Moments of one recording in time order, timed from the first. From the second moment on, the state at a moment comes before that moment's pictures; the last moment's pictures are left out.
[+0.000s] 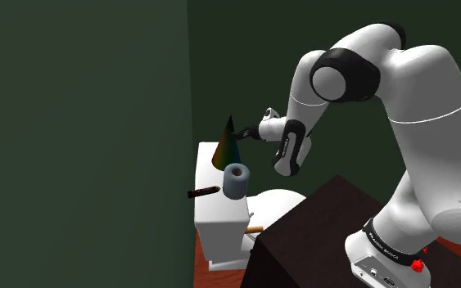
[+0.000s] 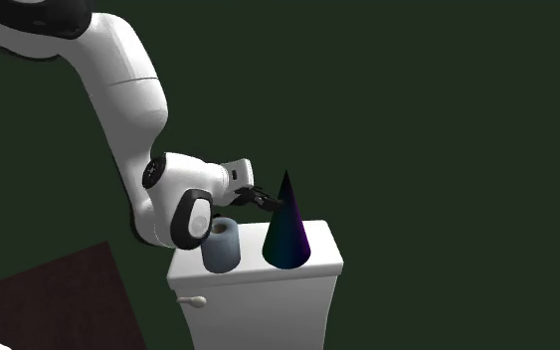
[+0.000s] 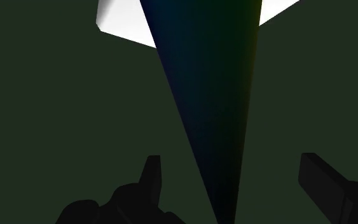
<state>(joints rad) 0.44 0.71 -0.50 -2.41 -0.26 4.12 0.45</state>
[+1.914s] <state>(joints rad) 0.38 0.94 -0.44 -2.14 -0.17 4.19 0.48</state>
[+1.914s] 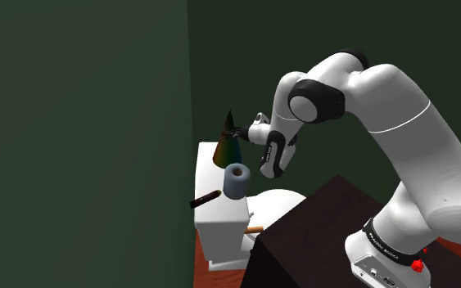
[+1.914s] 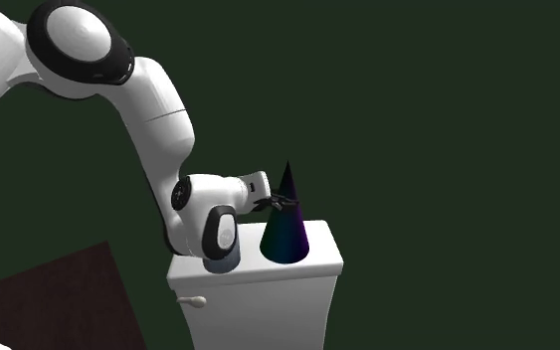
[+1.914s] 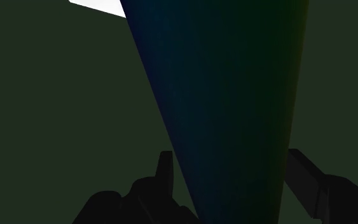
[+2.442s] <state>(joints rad) 0.40 0.82 -0.47 -2.22 -0.21 4.15 0.48</state>
